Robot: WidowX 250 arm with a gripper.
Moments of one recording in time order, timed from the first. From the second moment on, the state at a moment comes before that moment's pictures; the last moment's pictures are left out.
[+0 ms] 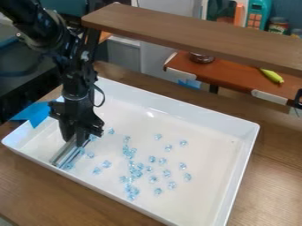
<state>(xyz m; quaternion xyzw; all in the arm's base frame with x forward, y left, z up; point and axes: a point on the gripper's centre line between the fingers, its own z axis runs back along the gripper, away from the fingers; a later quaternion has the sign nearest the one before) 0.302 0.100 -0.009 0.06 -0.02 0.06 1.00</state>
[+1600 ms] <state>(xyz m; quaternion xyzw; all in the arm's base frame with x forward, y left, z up) 0.275 -0.096 0.006 -0.03 0.06 0.00 1.00</state>
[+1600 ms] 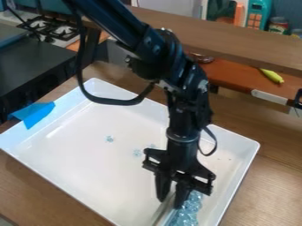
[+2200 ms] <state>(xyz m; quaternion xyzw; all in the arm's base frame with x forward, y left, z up) 0.313 0.002 0.069 -0.05 0.01 0.05 1.00</state>
